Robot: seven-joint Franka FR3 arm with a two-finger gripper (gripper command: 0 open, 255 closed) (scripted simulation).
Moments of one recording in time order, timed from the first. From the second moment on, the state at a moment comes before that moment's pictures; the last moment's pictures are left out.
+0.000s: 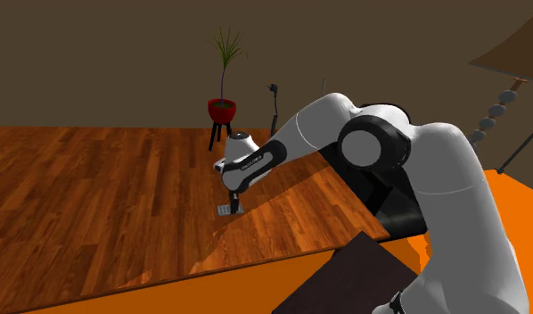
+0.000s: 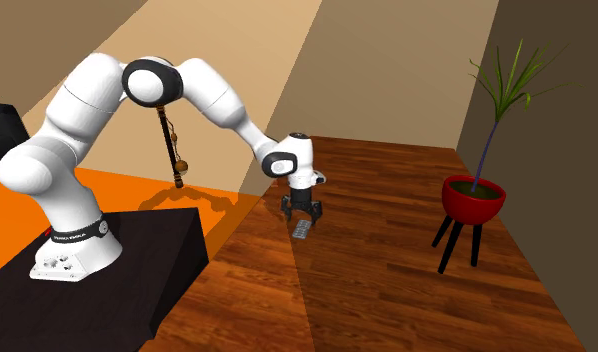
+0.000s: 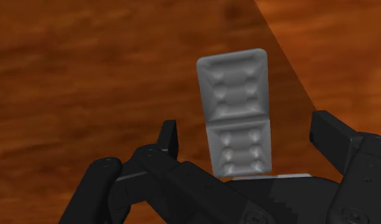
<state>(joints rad) 0.20 0.76 -0.02 -1.73 -0.03 2.51 -0.88</state>
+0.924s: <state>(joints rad) 0.21 0.83 -0.01 -1.70 -0.03 2.54 -0.88</state>
